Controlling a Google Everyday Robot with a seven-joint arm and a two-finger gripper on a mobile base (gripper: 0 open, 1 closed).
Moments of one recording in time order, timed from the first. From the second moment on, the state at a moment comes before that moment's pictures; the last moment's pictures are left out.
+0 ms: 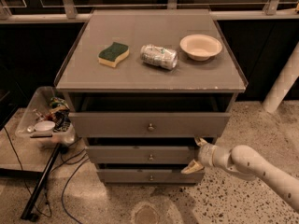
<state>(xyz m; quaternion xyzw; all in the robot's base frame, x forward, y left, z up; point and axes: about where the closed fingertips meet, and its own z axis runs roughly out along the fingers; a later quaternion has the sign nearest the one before) 0.610 -0.192 0.440 -0.57 0.66 0.08 0.48</state>
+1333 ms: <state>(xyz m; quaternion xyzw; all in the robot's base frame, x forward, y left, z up) 0.605 -0.168 0.395 -0.59 0.67 0.10 0.43</state>
